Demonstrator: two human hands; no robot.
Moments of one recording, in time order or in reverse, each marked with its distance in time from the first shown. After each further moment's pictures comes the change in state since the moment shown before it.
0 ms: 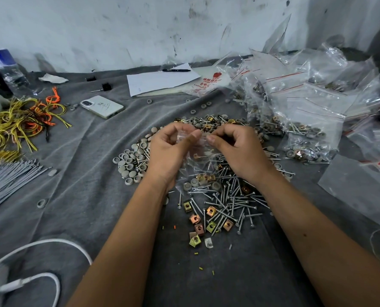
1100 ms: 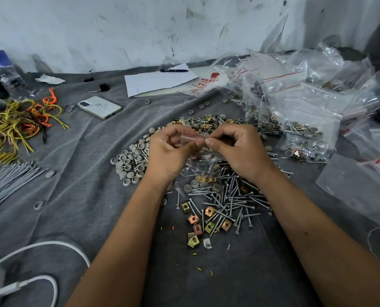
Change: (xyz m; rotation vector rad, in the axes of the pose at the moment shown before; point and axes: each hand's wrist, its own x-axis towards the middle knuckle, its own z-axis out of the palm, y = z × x) left_hand 0.001 -0.005 -0.002 0.084 -0.060 0.041; right_hand 0.000 0.001 -0.007 0.039 -0.042 -0.111
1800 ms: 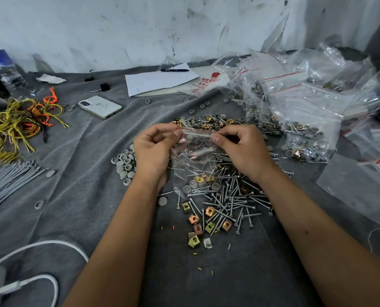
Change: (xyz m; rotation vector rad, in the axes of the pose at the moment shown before) left_hand 0.003 0.006 -0.011 -0.198 0.255 -0.067; right_hand 0.001 0.004 -0.002 -0.072 0.076 0.121
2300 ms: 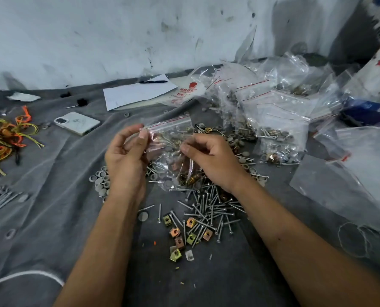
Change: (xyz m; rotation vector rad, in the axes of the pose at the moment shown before) left_hand -0.007 0.015 0.007 -0.093 0.017 0.090; right_hand -0.007 -0.013 0.007 0.234 -0.138 0.012
